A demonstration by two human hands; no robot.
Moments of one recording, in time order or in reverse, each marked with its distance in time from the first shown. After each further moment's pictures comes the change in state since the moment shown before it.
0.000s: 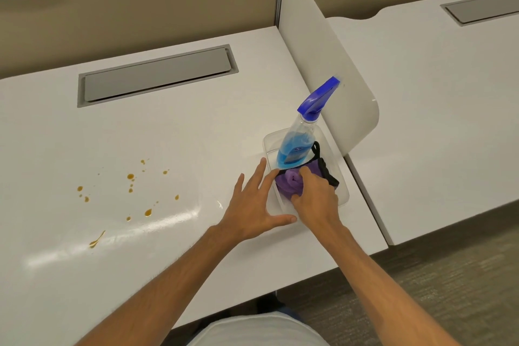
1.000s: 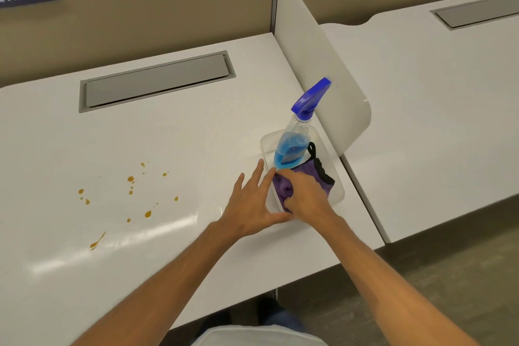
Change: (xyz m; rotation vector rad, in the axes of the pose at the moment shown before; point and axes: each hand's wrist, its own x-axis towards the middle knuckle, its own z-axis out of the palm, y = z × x) left_hand -0.002 0.005 -0.005 0.030 0.008 0.035; right_hand 0.001 -0.008 -0.005 0.030 -0.177 -0.078
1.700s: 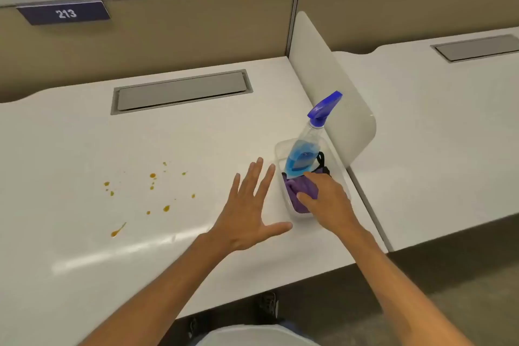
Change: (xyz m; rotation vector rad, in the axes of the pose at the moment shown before) left_hand -0.069 -0.002 -0.033 0.042 0.195 0.093; right_hand -0.041 0.000 -0.023 0.083 0.170 -0.088
